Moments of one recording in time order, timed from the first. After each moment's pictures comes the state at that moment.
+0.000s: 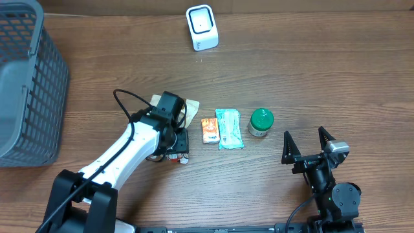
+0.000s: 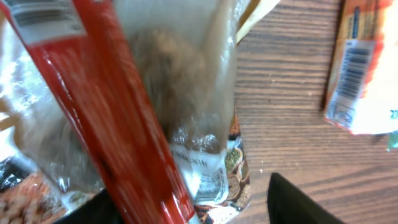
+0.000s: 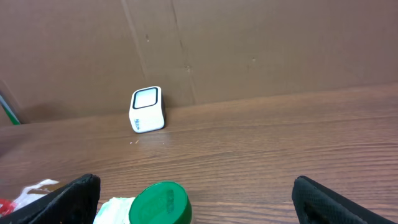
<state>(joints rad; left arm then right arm) -0.39 1.59 0.93 -0.78 0.08 -0.45 0.09 0.01 0.02 -0.03 -0.09 0.20</state>
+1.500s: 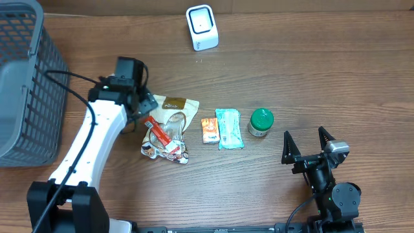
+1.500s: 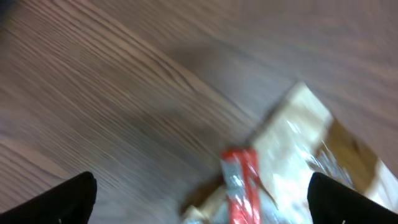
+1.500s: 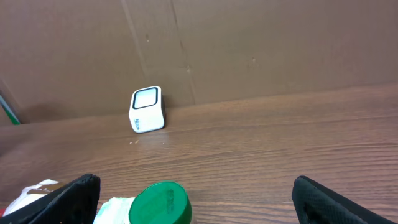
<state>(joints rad) -0.11 1.59 1.21 -0.89 -0.27 -0.70 0.09 0.01 0.02 -0.03 -0.09 0.20</state>
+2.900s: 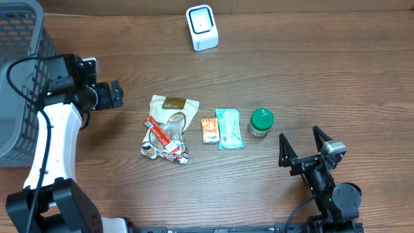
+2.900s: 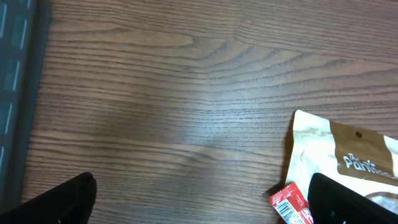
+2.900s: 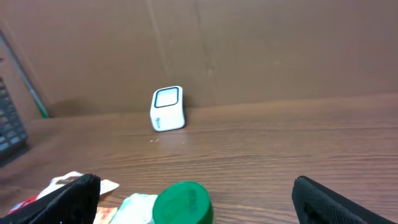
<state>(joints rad) 0.24 1.59 1.21 -0.67 0.14 0.06 0.09 0.01 0.02 -0.01 -0.19 0.20</state>
